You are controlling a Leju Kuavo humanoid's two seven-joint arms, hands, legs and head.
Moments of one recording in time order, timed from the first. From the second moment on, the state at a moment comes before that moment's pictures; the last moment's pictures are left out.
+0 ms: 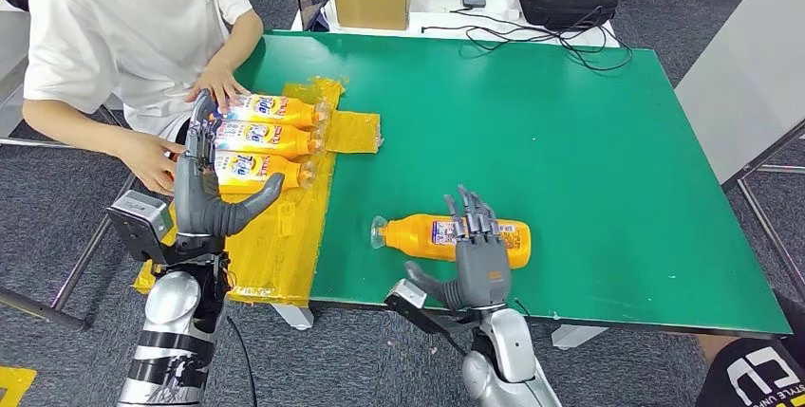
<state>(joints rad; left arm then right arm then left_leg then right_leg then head) -0.21 -0.16 -0.09 -1.47 -0.06 0.01 -0.51 -0.17 0.17 0.31 -1.08 1.31 -0.69 -0.24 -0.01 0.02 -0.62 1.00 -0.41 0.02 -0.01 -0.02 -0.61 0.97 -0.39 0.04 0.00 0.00</state>
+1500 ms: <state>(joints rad) -0.15 -0.18 -0.08 -1.52 -0.06 0.04 -0.44 -0.55 0.05 0.36 -0.55 1.33 -0.19 0.10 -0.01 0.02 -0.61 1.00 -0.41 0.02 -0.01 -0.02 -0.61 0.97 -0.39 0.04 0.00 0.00</state>
